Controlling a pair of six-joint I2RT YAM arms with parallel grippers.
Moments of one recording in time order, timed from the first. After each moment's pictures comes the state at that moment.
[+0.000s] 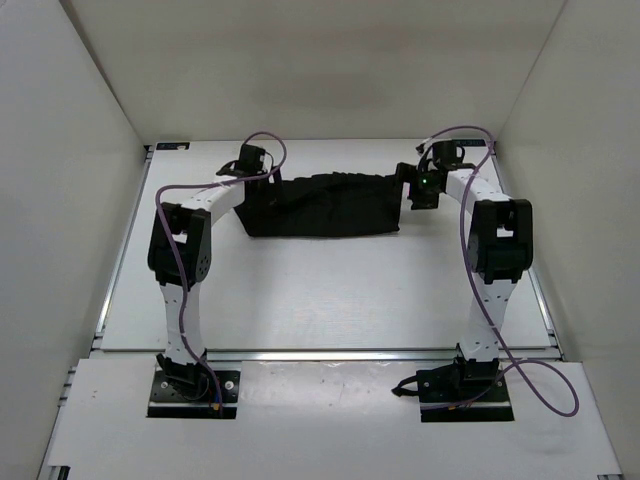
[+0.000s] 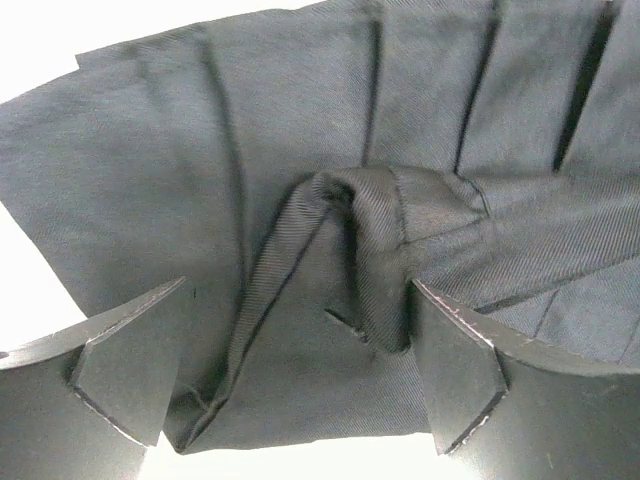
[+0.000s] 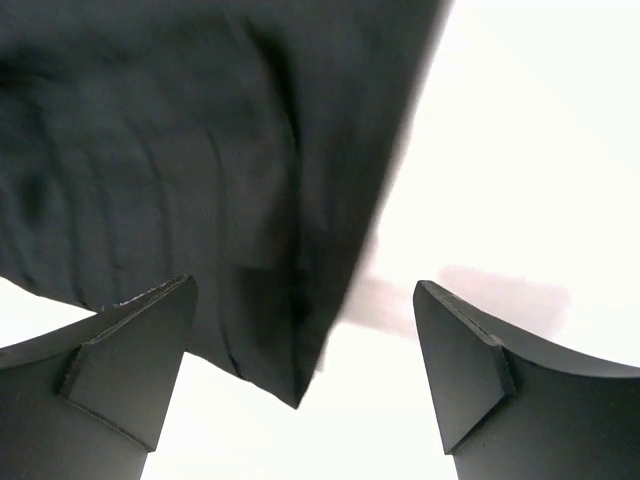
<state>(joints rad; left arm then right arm) -0.26 2.11 1.60 -0.42 -0.04 -0.40 0.04 2.10 1.62 -0.46 -0.41 0.18</state>
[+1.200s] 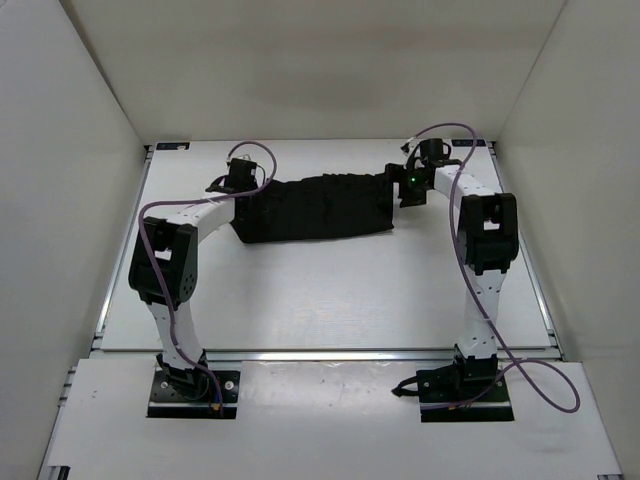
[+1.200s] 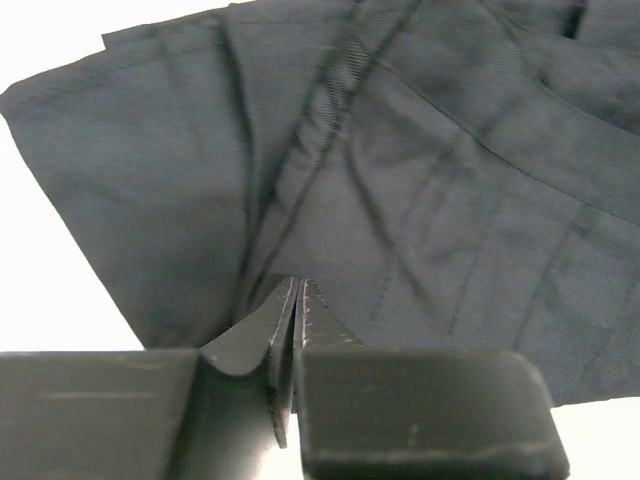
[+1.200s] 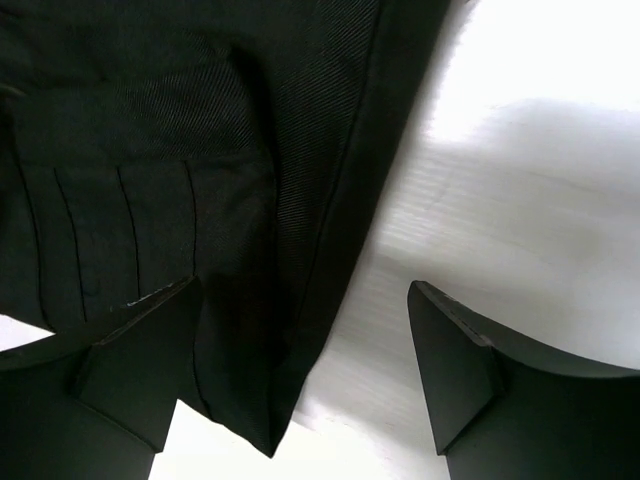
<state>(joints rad) -0.27 1.90 1.31 -0.28 -0.13 -0.47 0.07 2.22 1.73 -0.49 -0.44 0.11</state>
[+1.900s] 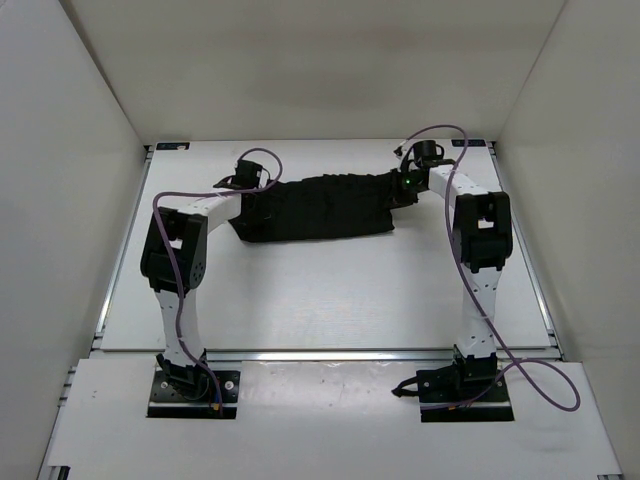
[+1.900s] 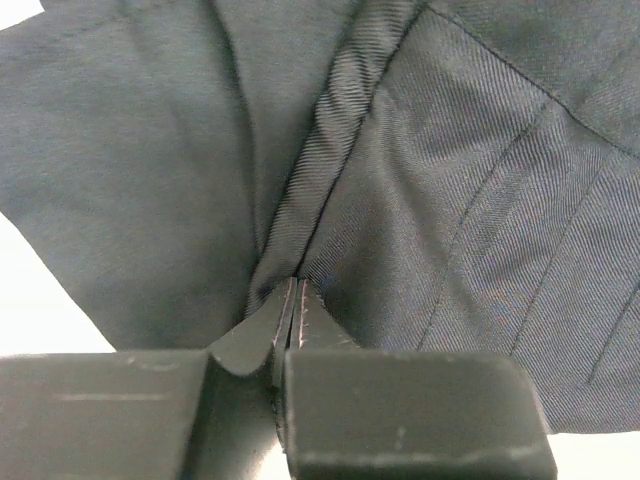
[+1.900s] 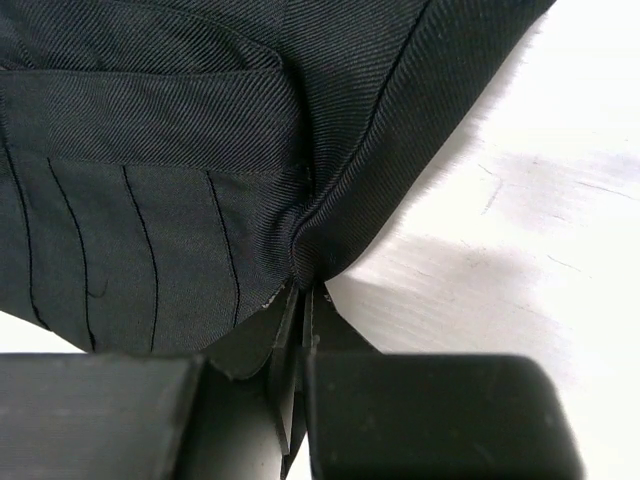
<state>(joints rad) -0.26 2.02 1.39 -0.38 -0.10 -0.42 0.10 2.27 1.77 -0.54 -0.45 0.08</state>
